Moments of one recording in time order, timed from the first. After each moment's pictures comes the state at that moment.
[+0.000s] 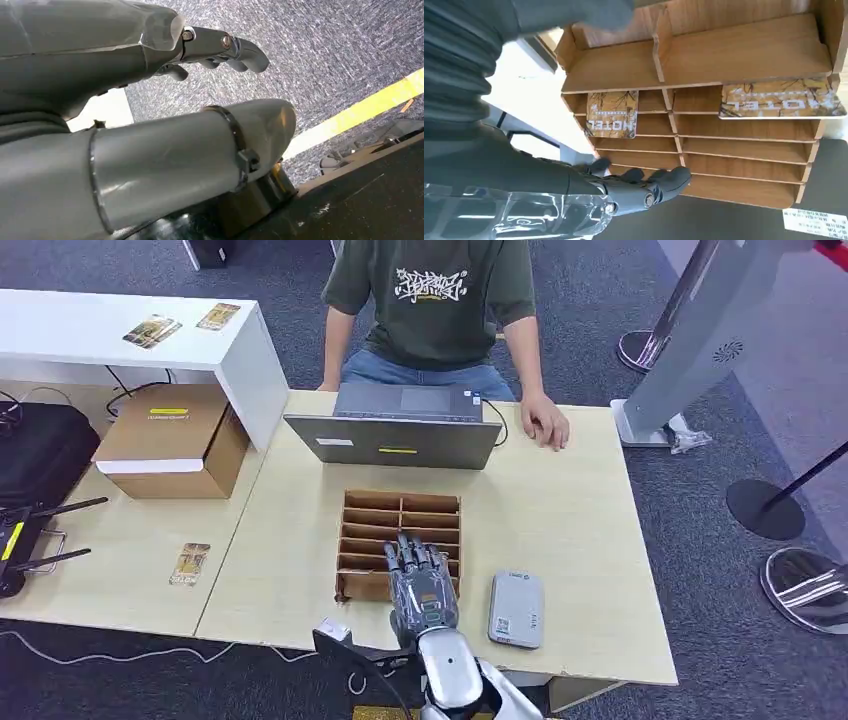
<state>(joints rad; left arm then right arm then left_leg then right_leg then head) -0.11 -0.24 0.73 -0.20 -1.39 0.13 0.13 -0.21 0.19 0.71 -1.28 1.32 0.08 0.40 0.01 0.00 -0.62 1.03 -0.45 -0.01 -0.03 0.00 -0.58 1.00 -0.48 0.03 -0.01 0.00</state>
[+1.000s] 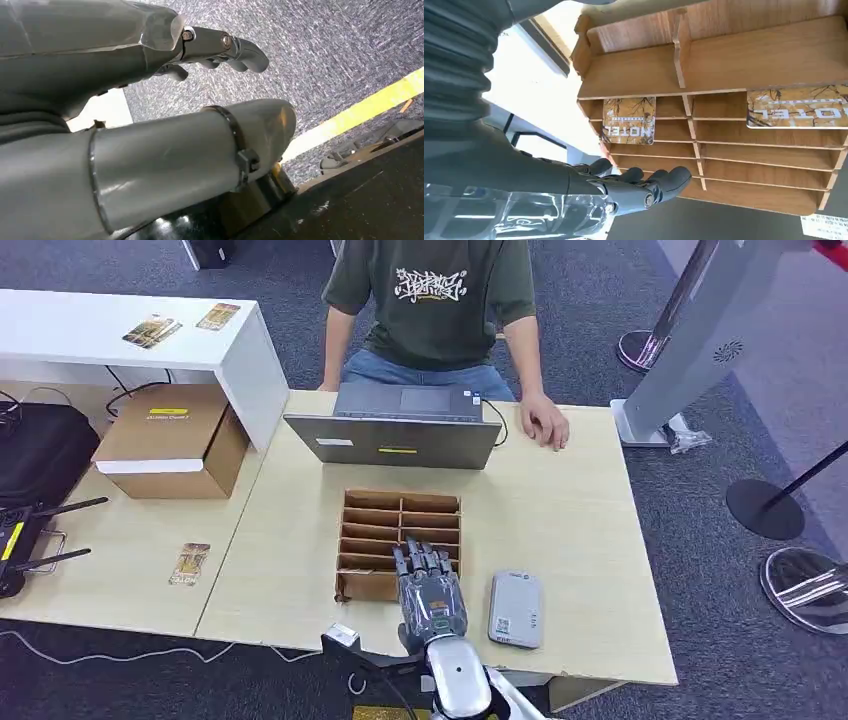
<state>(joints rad) -0.11 -0.24 0.73 -0.20 -1.40 0.13 0.13 -0.18 0.16 0.70 -1.31 1.34 0.07 0.40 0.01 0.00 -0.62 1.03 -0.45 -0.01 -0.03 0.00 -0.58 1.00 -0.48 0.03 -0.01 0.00</state>
